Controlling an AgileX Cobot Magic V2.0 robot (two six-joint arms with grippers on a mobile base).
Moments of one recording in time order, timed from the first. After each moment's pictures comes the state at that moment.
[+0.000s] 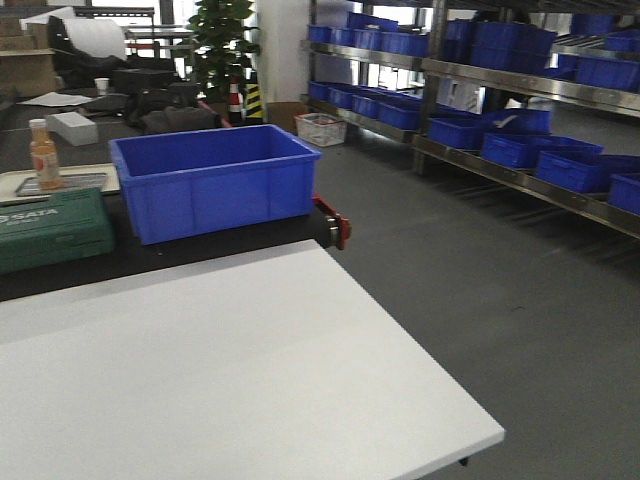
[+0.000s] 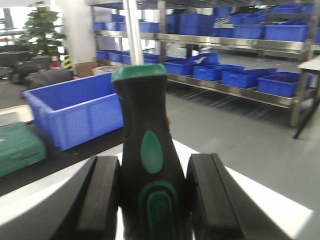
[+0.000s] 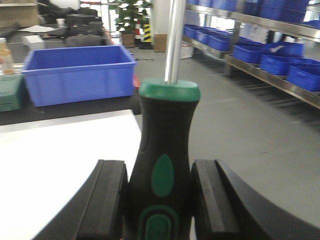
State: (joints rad) left arm -0.21 0.71 -1.01 -0.19 0.46 0.17; right arm 0.01 0.68 -1.10 0.14 0.66 -0.13
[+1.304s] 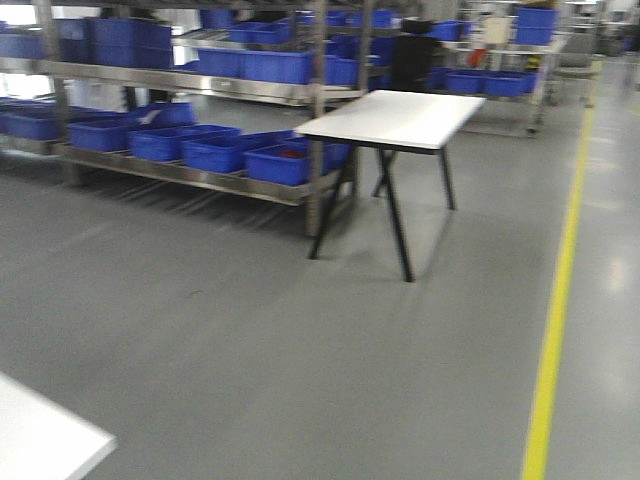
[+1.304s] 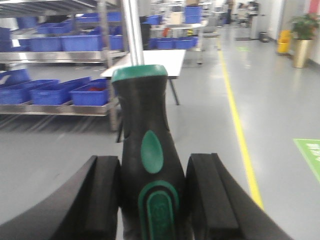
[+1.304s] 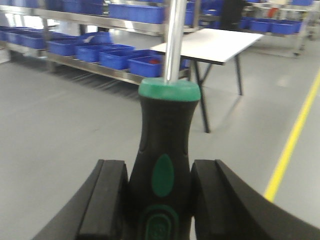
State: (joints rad) left arm -0.21 0.71 -1.01 -0.19 0.46 0.17; right arm 0.01 0.68 -1.10 0.14 0.66 -0.13
